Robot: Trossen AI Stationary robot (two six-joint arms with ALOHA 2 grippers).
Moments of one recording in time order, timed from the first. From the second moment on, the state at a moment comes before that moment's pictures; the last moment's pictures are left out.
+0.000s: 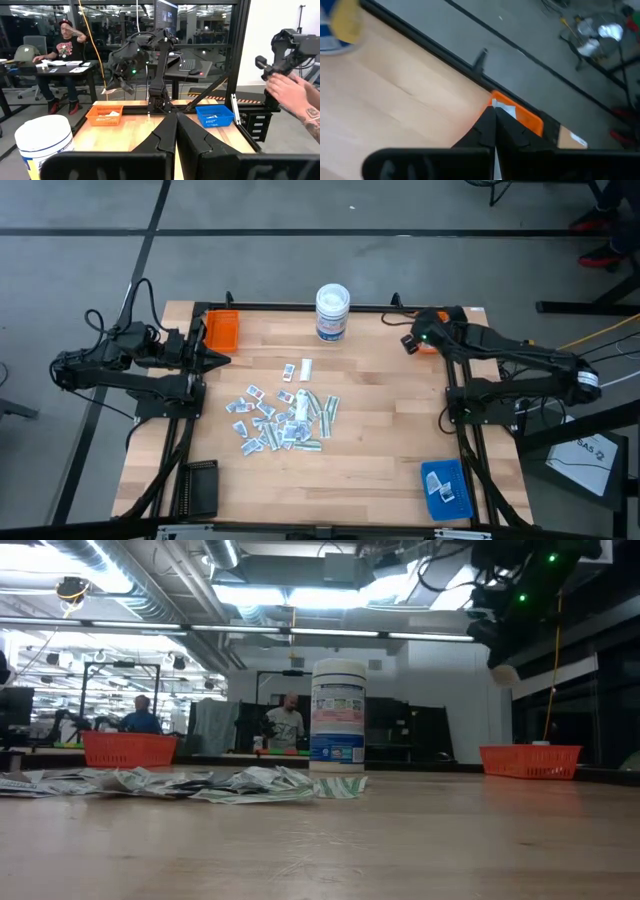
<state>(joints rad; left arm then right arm) 0.00 0.39 0.78 -0.39 0.00 0.00 -0.41 0.97 0.84 -0.82 0.77 0.32</state>
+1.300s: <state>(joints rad) 0.00 0.39 0.78 -0.39 0.00 0.00 -0.69 1.11 0.84 -0.92 0.65 0.39</state>
